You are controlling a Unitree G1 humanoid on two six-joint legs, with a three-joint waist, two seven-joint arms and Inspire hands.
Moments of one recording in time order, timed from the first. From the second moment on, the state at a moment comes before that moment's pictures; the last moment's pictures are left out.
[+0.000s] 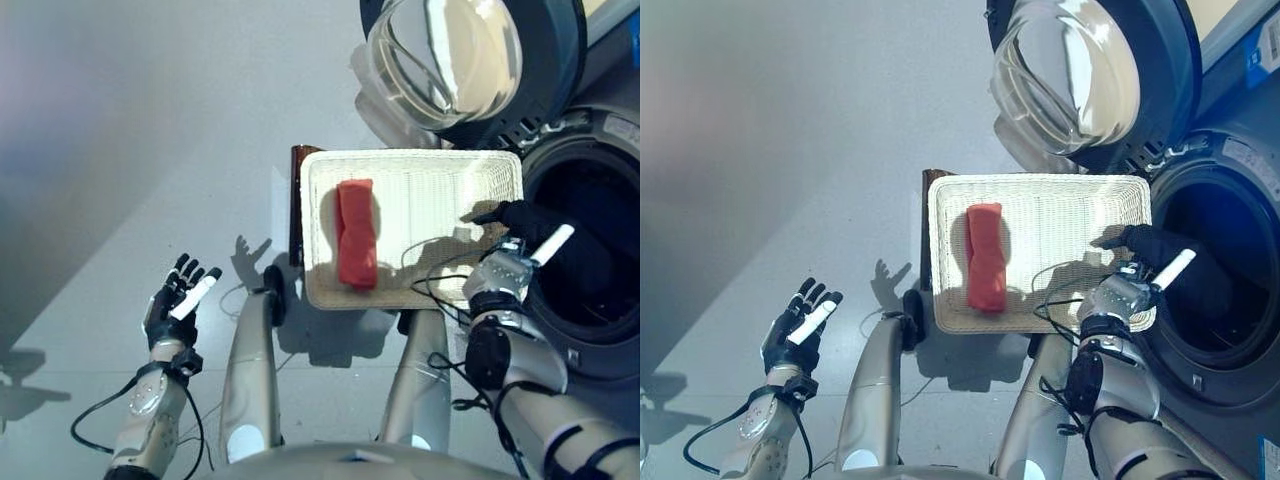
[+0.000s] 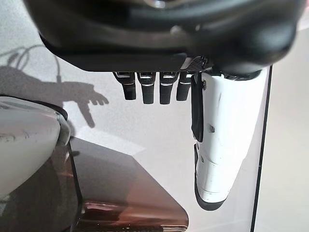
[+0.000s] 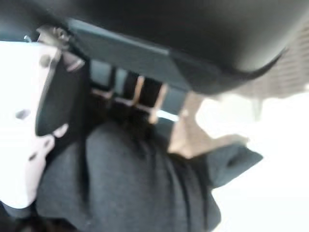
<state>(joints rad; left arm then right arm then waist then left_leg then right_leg) 0.25 0.37 -0.10 0.17 -0.76 -0.22 0.14 -0.75 -0.32 -0.56 1.04 1.54 -0.53 -0.36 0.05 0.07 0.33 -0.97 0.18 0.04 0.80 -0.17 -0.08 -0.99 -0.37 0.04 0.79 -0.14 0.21</state>
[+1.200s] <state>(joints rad) 0.27 0.41 -0.11 0.15 -0.77 -0.22 0.13 -0.71 -0.68 -0.63 1.27 1.46 -0.46 -0.55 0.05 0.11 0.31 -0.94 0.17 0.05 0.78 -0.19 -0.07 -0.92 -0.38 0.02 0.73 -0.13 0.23</state>
